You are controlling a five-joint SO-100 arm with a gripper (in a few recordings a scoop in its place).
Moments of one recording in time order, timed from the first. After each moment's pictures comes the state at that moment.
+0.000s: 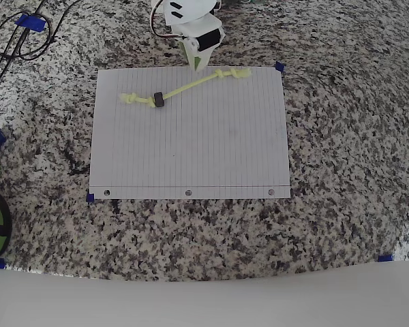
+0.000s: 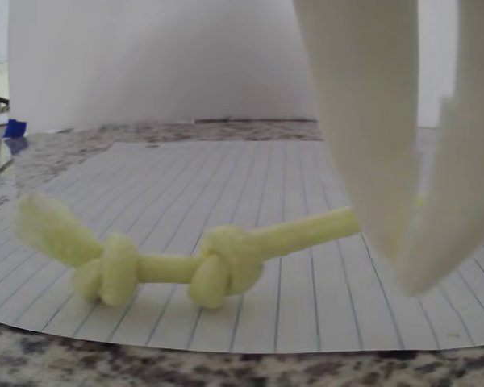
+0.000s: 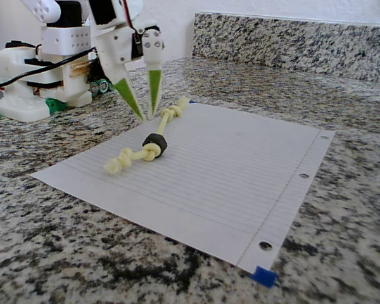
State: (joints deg) arm -8.7 139.7 161.4 49.1 -60.9
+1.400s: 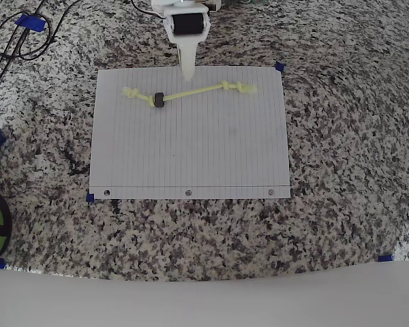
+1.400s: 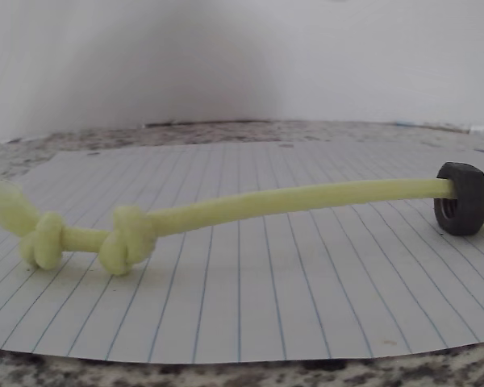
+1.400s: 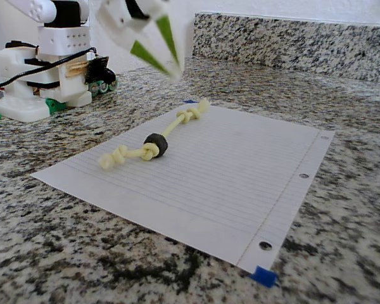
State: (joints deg) arm -2.4 163.3 160.0 46.1 -84.3
